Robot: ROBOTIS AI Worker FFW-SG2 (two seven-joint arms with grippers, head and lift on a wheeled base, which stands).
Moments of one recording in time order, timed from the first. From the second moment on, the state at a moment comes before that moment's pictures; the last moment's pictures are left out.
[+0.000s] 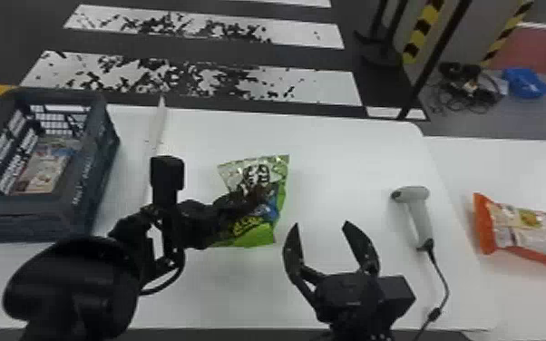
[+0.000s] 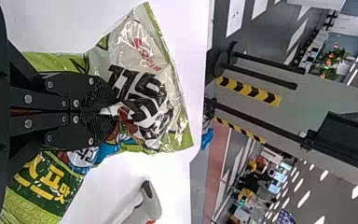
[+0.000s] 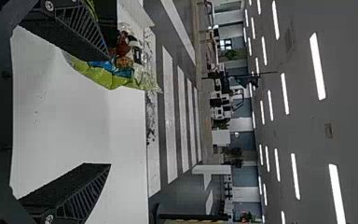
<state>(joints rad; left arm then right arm) 0.06 0.13 -0.24 -1.66 0.28 0.54 -0.45 0.57 -0.14 0.29 -1.82 -0.07 -0.23 -0.19</state>
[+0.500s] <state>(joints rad) 0.09 0.13 -0.27 -1.63 0.29 0.41 -0.44 0.59 -0.14 0.29 -1.84 -0.07 -0.24 -0.20</state>
